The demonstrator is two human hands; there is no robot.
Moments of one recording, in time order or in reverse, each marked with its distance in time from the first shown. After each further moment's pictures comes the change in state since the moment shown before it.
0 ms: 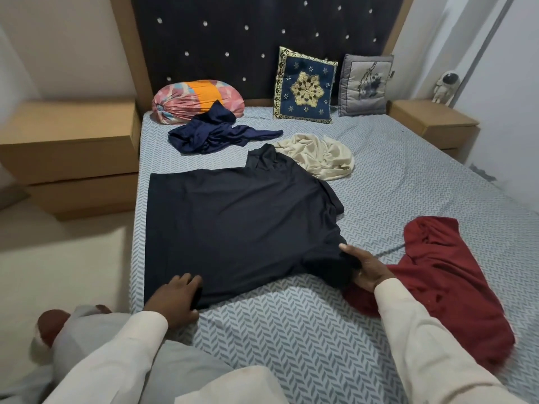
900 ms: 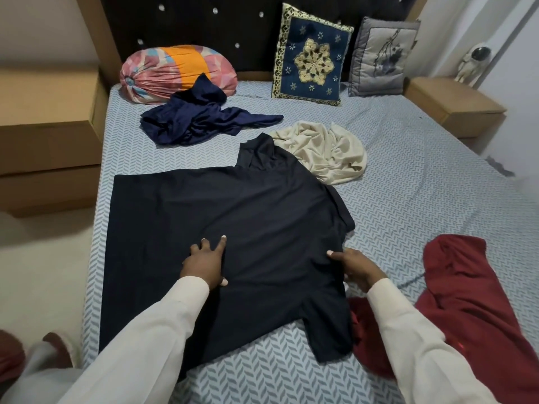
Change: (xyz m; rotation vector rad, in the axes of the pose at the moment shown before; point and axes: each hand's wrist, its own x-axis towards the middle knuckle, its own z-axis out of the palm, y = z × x) left_hand 0.198 0.047 -0.065 -0.129 -0.091 -0.204; right_hand 0.139 -0.046 0.004 -0.456 0.255 0.138
